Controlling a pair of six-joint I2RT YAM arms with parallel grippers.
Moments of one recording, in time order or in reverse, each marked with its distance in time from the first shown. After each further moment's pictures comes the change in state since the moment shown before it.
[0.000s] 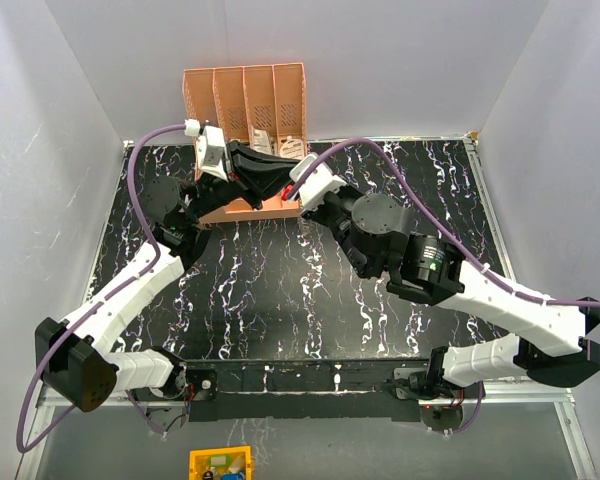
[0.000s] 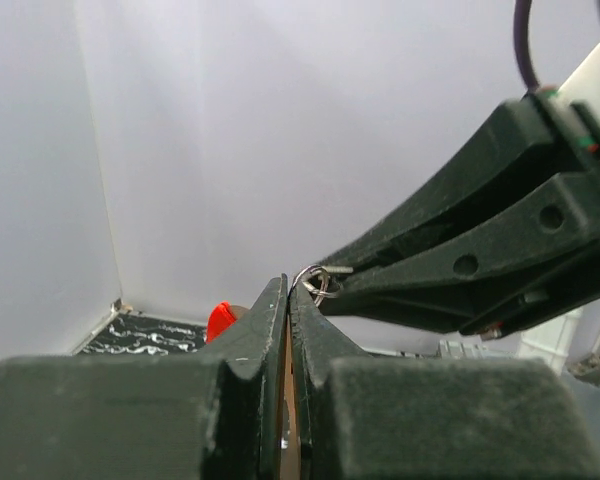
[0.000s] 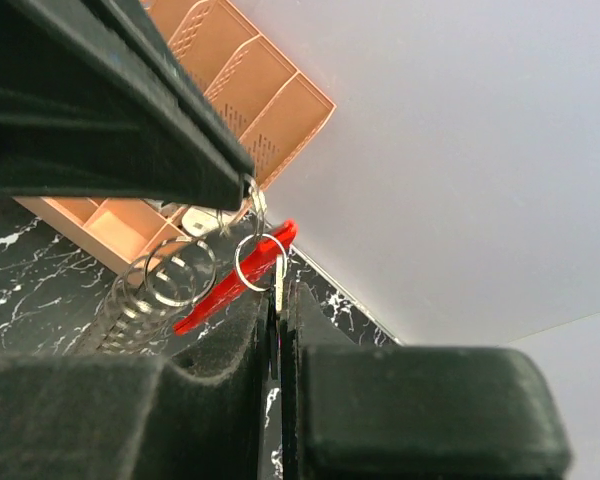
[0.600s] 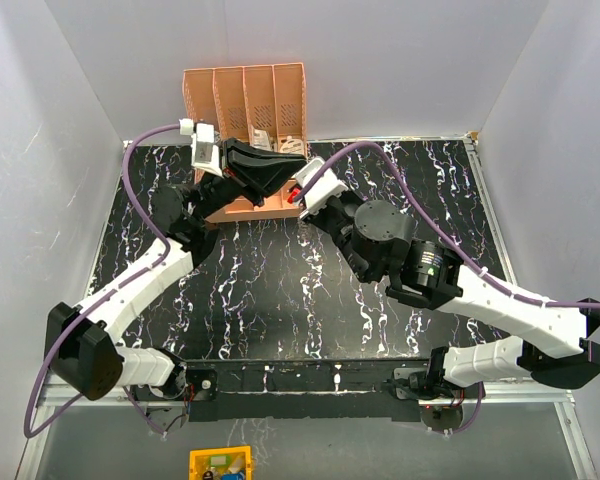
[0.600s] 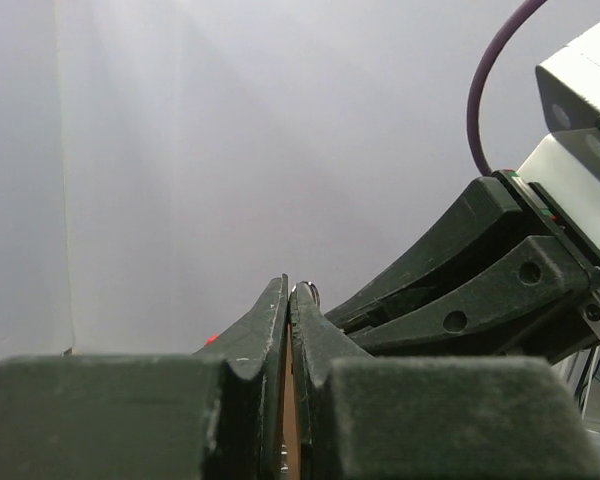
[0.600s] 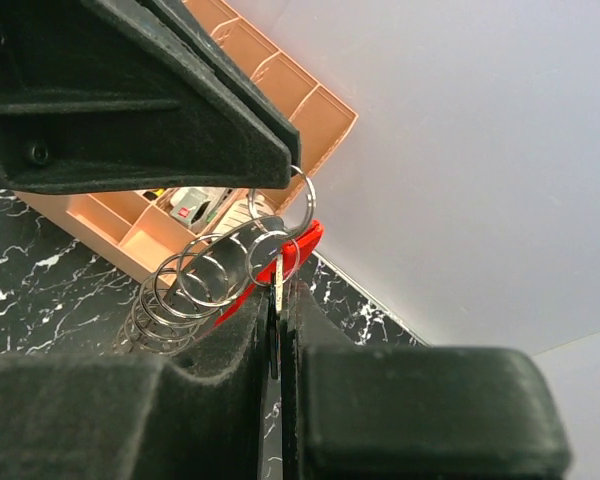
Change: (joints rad) left arm -0.005 0.069 -0.031 0.298 -0.063 -0.222; right arm 0.004 -0.031 -0.077 0.073 -0.028 0.077
